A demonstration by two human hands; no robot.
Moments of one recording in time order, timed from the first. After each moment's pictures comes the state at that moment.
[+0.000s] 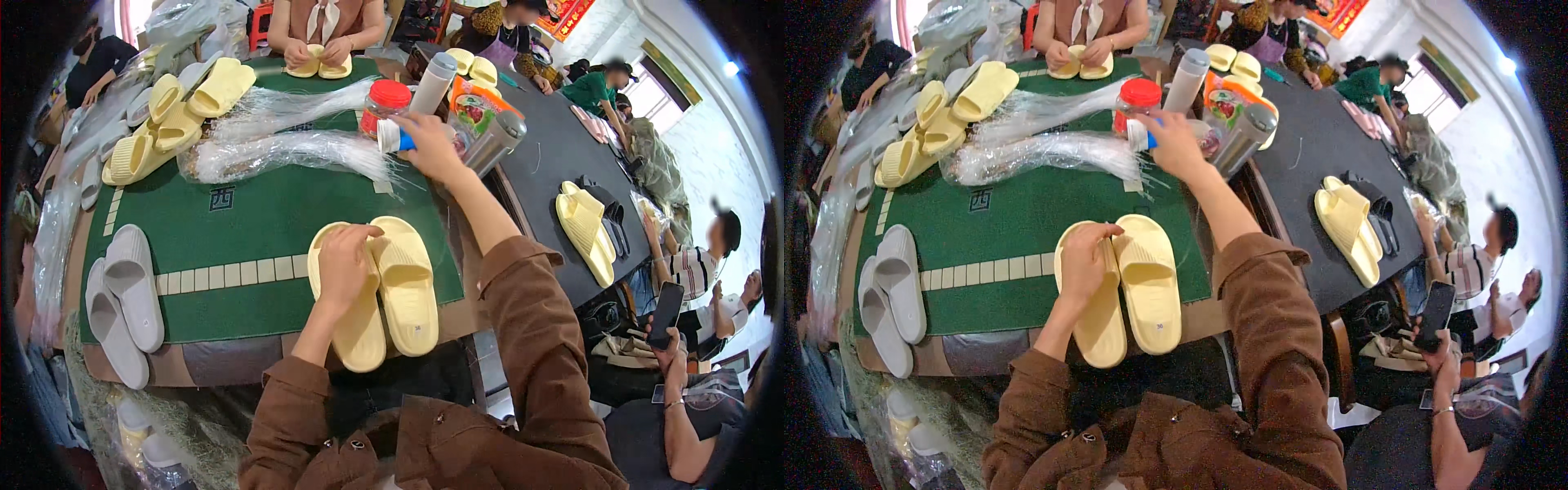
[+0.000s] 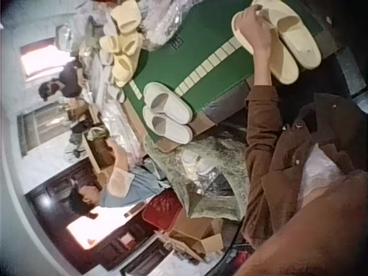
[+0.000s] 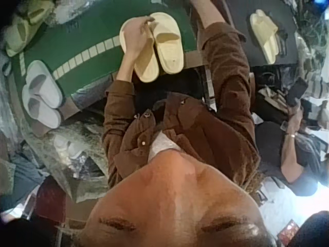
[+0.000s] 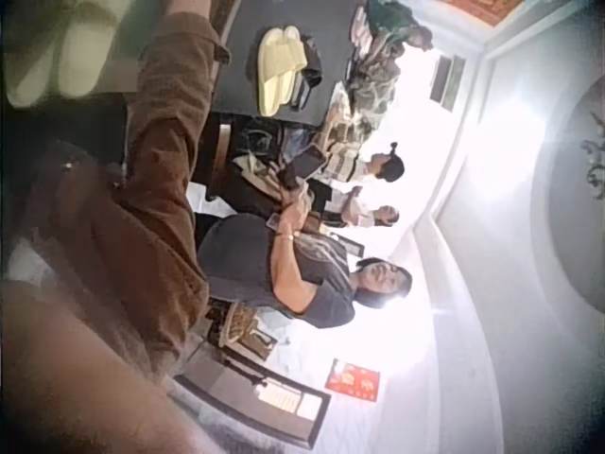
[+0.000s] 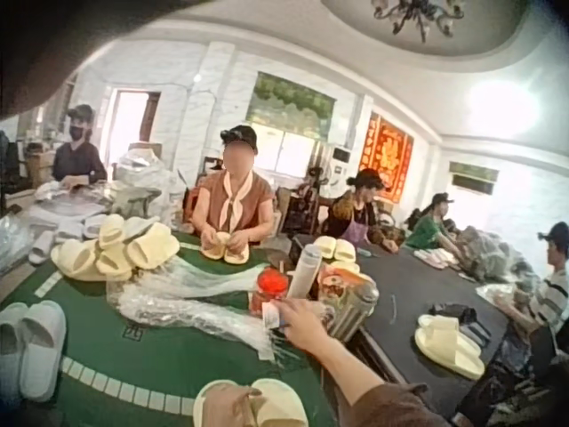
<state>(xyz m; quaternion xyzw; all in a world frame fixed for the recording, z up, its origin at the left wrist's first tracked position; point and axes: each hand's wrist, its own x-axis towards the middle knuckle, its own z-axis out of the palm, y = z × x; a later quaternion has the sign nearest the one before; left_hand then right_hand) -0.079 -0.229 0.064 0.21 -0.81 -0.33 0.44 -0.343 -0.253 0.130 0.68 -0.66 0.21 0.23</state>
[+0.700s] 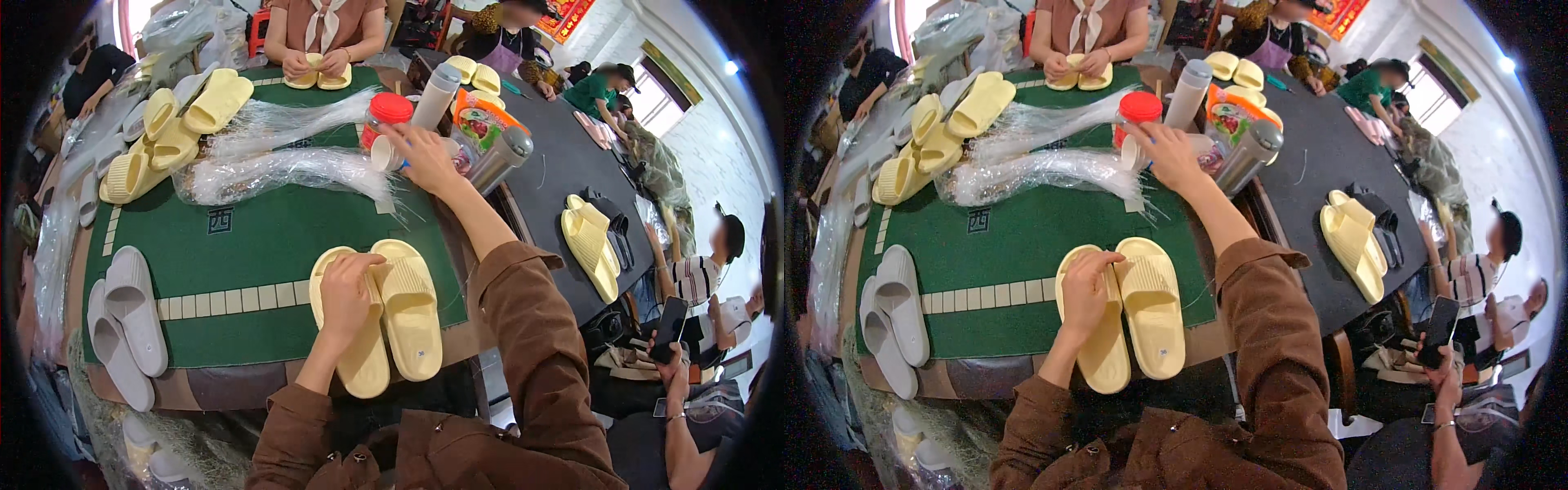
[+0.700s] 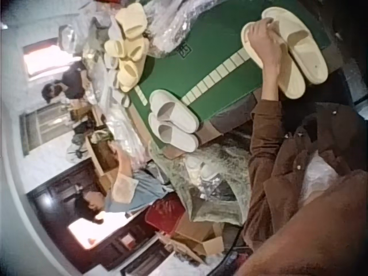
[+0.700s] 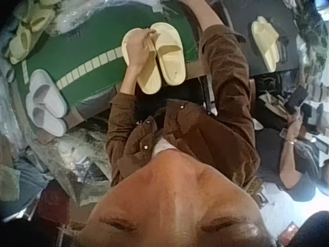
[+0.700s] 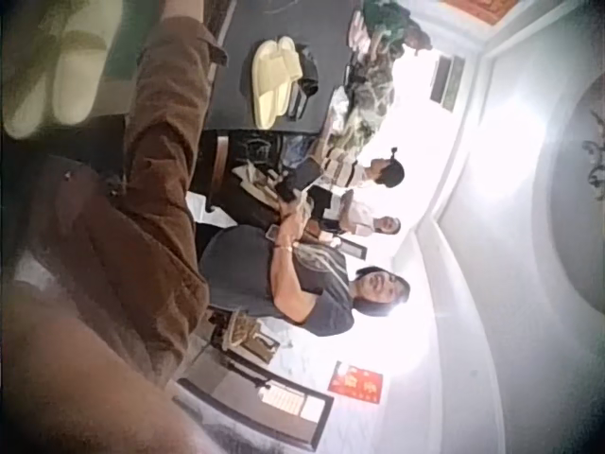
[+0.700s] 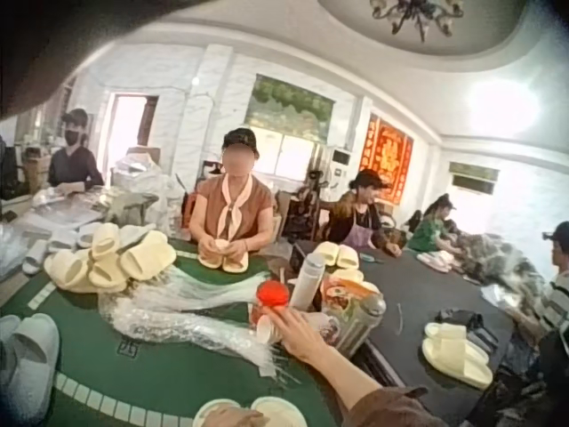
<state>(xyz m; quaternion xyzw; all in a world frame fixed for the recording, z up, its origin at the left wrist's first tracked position) -0.077 -0.225 0.073 0.23 -0.80 -0.35 0.42 -0.357 -0.274 0.123 0.71 -0.64 0.11 0.28</state>
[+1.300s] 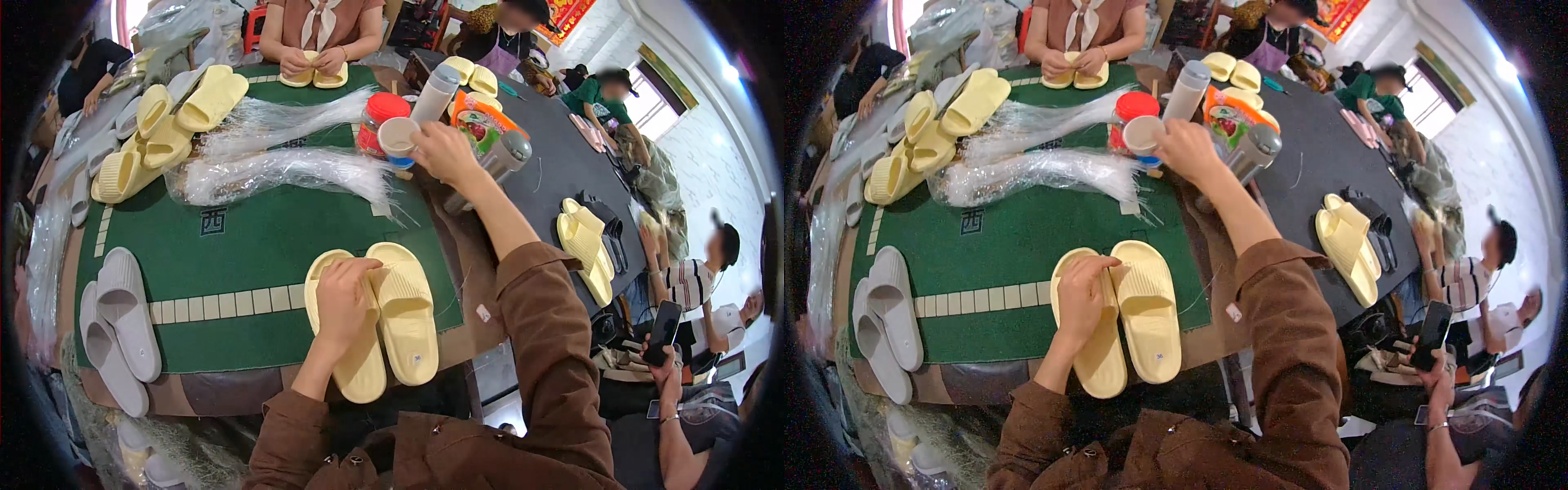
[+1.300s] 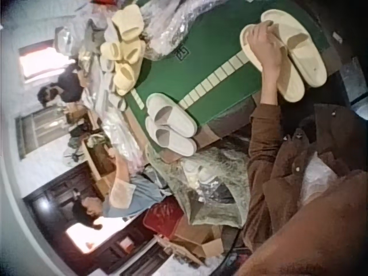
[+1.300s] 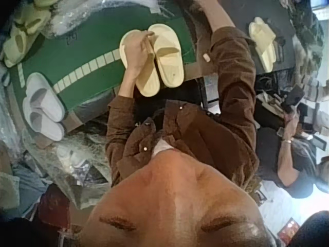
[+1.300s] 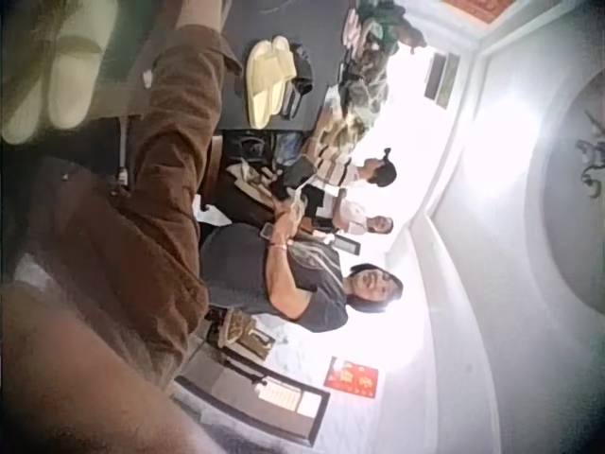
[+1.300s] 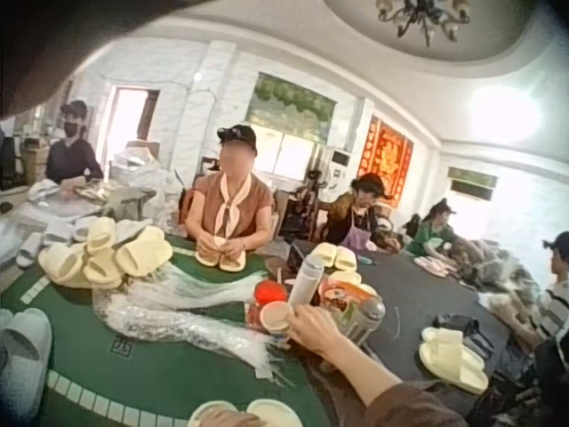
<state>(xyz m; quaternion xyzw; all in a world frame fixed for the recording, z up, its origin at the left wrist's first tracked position) -0.077 -0.225 0.074 0.23 -0.80 -0.35 0.42 -0.377 -0.263 0.164 0.71 -0.63 0.05 0.30</state>
